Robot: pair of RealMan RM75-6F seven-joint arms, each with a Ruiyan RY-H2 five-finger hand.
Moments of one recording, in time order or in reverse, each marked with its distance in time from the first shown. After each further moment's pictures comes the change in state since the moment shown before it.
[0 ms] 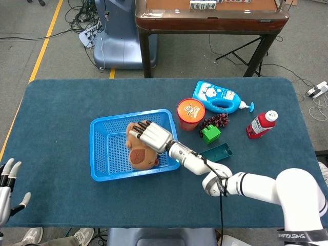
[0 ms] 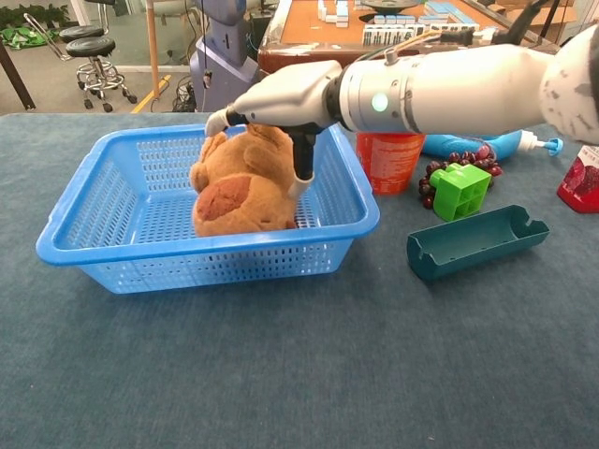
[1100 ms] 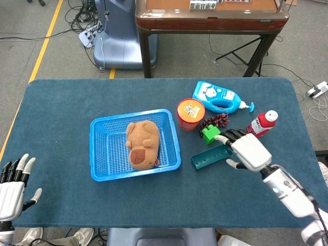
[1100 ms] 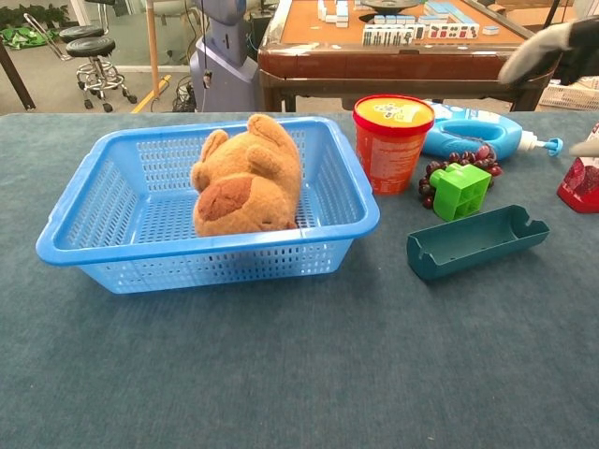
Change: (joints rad) left arm -0.049 -0.025 -0.002 -0.032 0.026 -0.036 0.081; right arm -0.673 0.589 -0.092 -0.451 -0.461 0.452 0.436
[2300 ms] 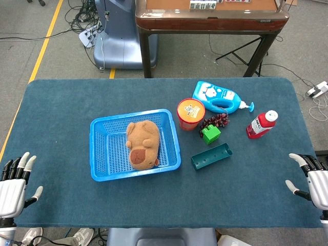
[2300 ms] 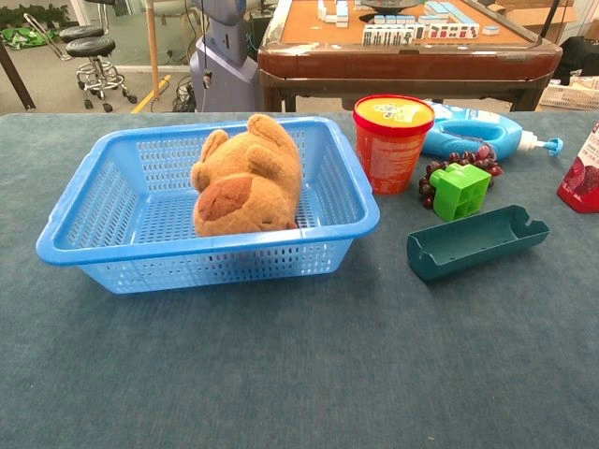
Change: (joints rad) left arm -0.020 -0.017 -0.018 0.012 -0.038 -0.025 0.003; right arm -0.485 -0.084 -0.133 0.229 0.082 0.527 0.141
